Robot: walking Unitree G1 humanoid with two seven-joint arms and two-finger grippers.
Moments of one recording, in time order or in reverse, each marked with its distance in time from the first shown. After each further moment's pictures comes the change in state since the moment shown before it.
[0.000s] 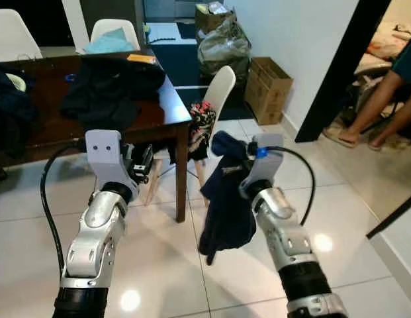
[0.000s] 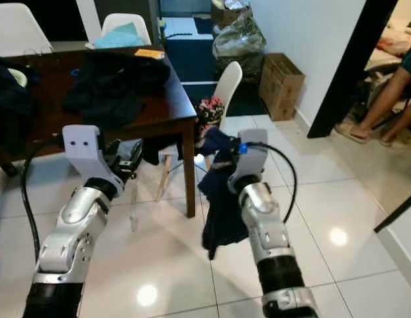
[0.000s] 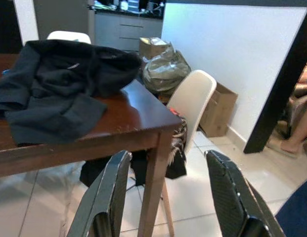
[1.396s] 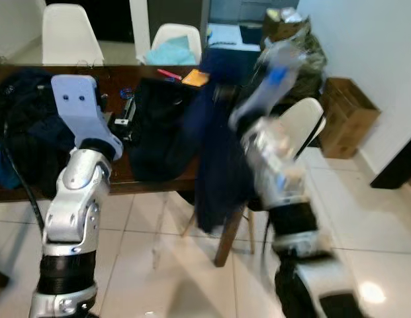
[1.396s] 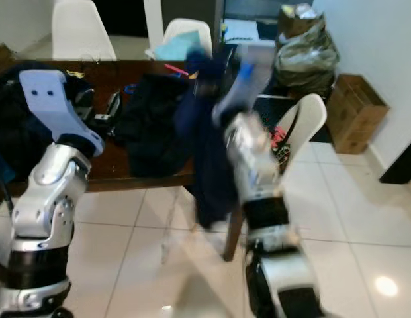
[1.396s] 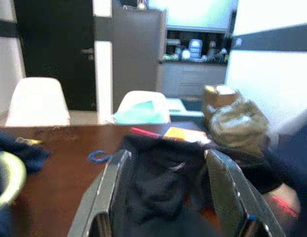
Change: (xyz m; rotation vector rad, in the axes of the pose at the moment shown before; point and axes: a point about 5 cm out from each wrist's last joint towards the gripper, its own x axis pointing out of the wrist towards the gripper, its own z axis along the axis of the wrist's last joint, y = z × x) left arm 0.023 0.003 0.074 0.053 -0.196 -0.004; right arm 0.048 0.021 0.156 0.124 -0.475 0.133
